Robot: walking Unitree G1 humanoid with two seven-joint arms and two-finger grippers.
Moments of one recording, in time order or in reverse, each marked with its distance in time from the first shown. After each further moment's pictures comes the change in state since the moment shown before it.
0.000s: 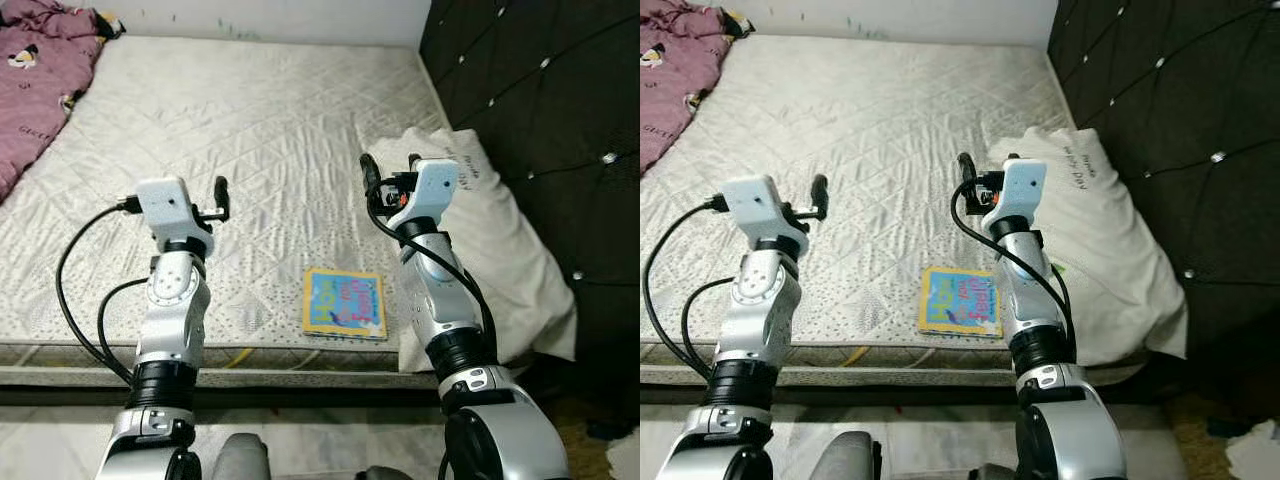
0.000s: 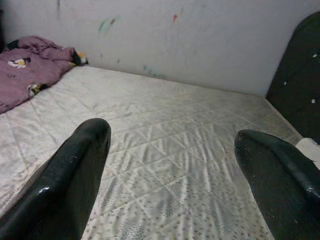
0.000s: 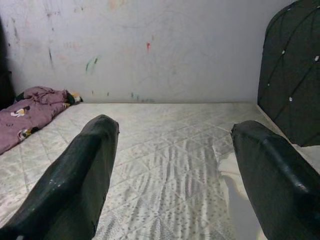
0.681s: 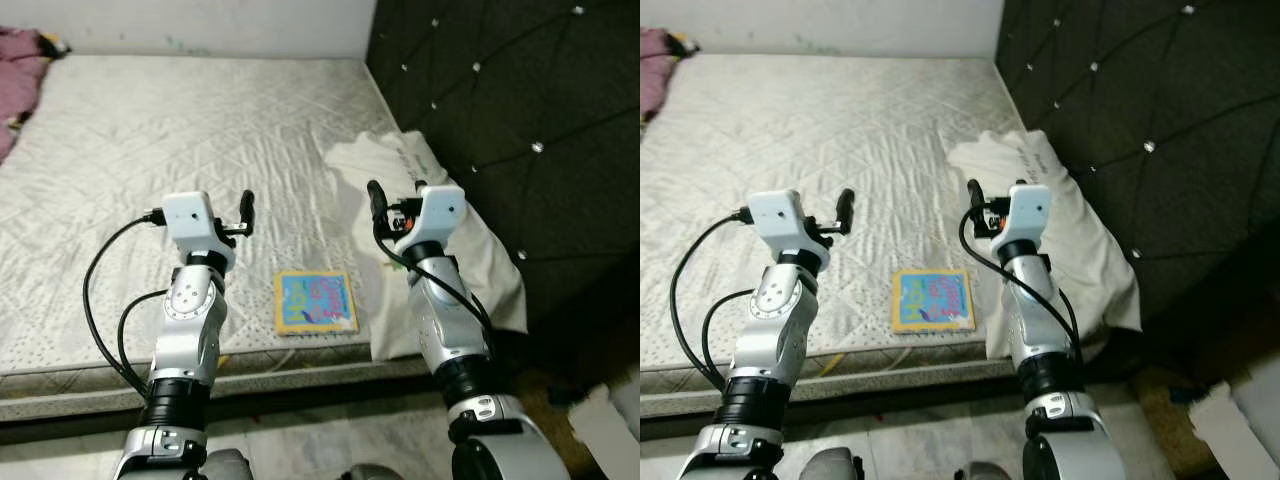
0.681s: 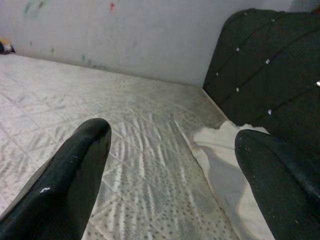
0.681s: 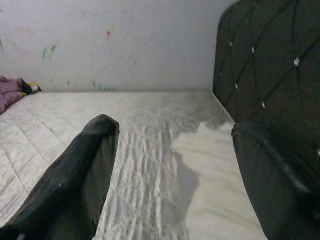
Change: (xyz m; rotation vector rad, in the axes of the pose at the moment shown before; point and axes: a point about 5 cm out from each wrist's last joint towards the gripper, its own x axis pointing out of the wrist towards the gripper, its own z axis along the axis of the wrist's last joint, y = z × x) left arm -0.015 -0.020 -0.013 -0.063 0.045 -0.092; right arm -0.027 -0.009 -0.021 -0.019 0.080 -0.027
